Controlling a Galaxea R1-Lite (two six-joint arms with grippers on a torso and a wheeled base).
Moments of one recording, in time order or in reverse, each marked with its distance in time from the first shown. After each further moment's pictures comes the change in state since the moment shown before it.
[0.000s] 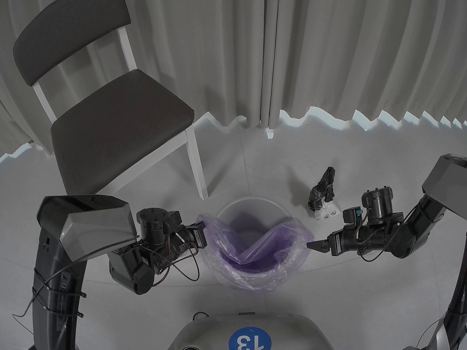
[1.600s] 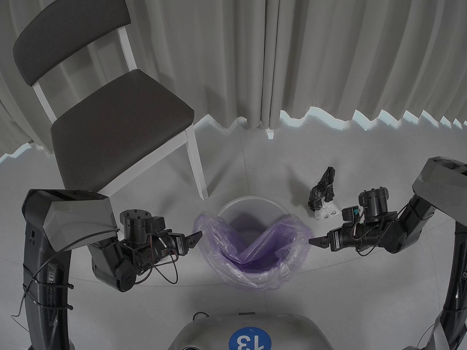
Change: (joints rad) left arm 0.093 -0.068 0.089 0.107 -0.034 0.121; right arm -0.055 0.133 -0.127 0.019 -0.009 -0.012
